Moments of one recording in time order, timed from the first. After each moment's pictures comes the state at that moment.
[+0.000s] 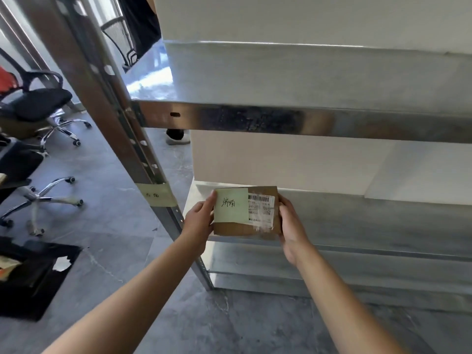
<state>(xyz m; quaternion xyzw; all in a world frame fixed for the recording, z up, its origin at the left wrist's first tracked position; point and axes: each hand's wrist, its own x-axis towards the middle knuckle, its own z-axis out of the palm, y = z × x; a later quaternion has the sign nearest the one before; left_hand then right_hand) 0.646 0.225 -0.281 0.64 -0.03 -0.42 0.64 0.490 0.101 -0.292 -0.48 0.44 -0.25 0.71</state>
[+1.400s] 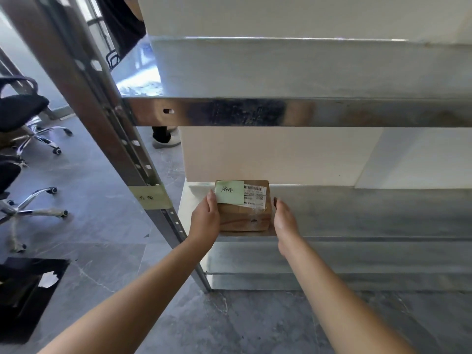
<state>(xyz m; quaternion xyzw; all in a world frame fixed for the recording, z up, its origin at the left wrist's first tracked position) 0.640 0.208 -0.294 0.81 -0.23 -0.25 0.48 0.504 0.105 -0.299 -0.46 0.58 -0.23 0.62</state>
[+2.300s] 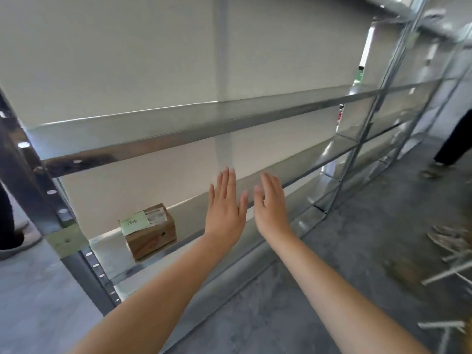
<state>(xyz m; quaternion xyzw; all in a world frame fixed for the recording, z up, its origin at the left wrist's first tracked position) 0.418 0.271 -0.148 0.56 -0.74 -0.10 0.36 0.298 0.268 -0.137 -0.64 0.62 -0.43 0.14</state>
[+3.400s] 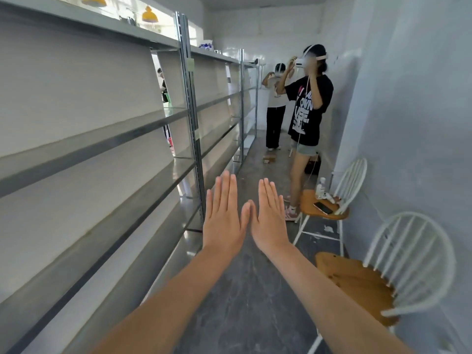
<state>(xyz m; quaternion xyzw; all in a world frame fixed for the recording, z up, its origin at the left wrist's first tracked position) -0.096 0.243 -0.111 0.28 -0.90 -0.04 0.34 -0.196 0.313 -0.119 -0.45 0.81 -0.36 -0.10</state>
